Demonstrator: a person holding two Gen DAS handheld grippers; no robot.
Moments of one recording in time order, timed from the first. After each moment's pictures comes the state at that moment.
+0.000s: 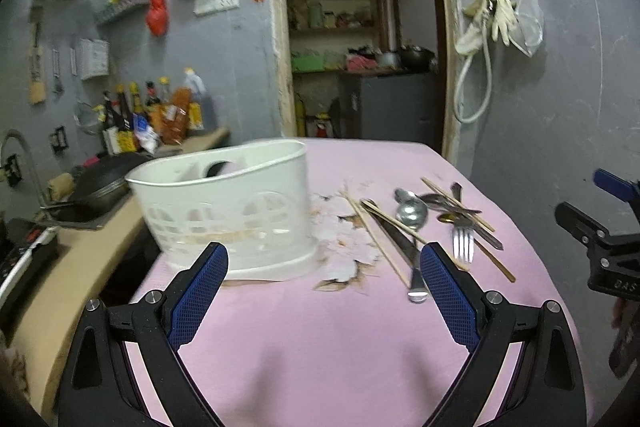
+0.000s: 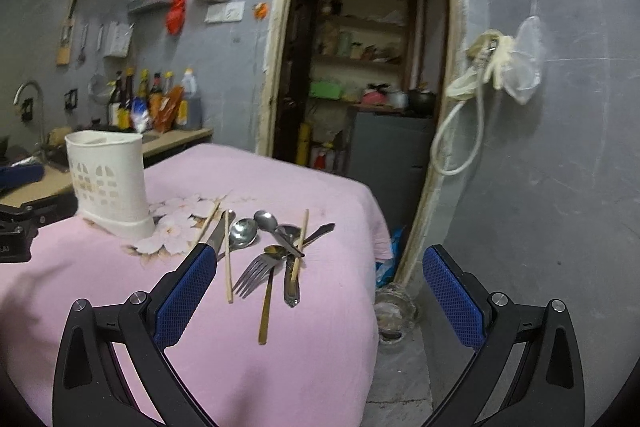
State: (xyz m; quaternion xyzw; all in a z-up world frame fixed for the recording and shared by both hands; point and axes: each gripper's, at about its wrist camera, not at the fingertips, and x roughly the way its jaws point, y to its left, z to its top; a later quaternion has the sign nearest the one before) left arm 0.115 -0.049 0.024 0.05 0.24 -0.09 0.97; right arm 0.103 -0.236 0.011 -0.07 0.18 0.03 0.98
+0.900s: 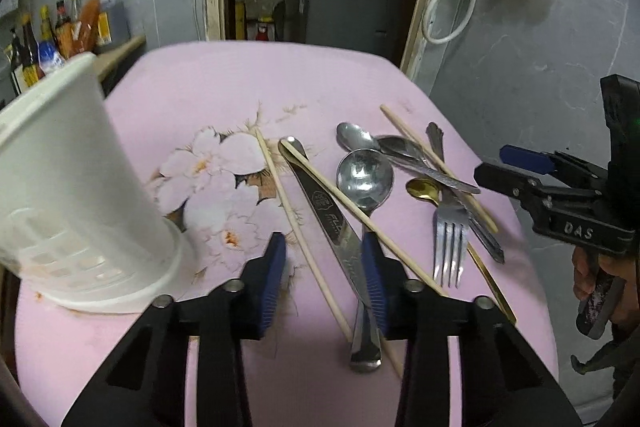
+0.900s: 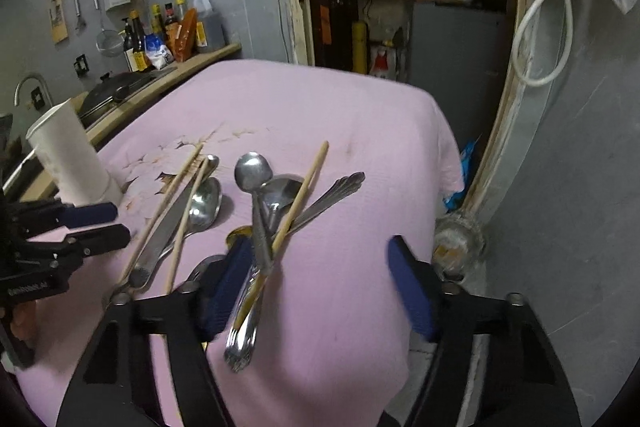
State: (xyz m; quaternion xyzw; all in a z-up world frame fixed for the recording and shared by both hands) left arm 0.247 -0.097 -0.029 0.02 0.41 -0.18 0.89; right arm 0.264 -0.282 -0.032 -0.02 0.38 0.14 0.92
